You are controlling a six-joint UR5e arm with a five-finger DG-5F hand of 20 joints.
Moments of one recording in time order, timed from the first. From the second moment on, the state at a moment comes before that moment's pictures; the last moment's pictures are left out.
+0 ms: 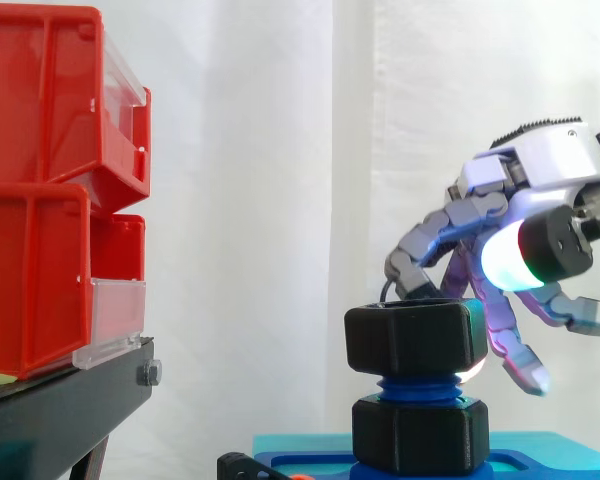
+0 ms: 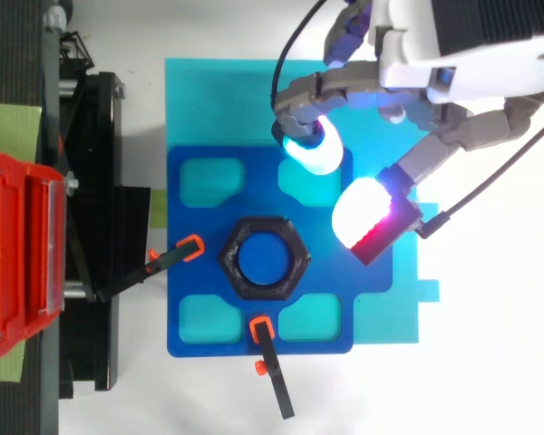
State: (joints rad) arm -0.04 -2.21 -1.11 -3.12 -1.81 -1.22
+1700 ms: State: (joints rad) arm 0.07 -2.21 -1.11 -2.99 -1.76 -1.20
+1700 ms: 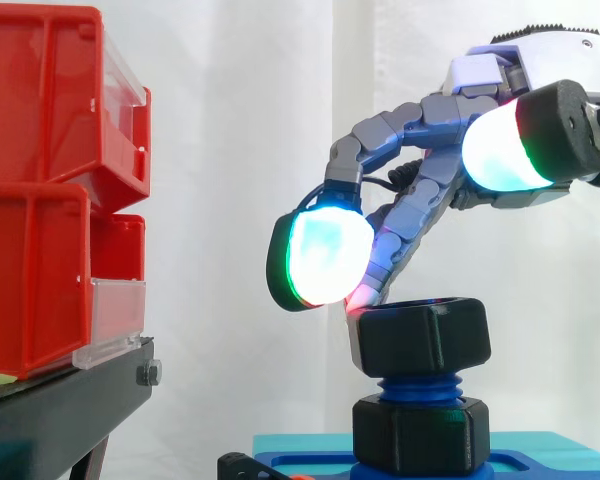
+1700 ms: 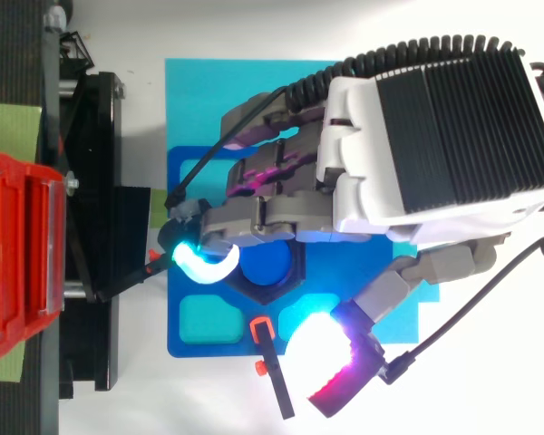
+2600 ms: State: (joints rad) arm 0.04 -2.21 -1.11 -3.02 -1.76 -1.21
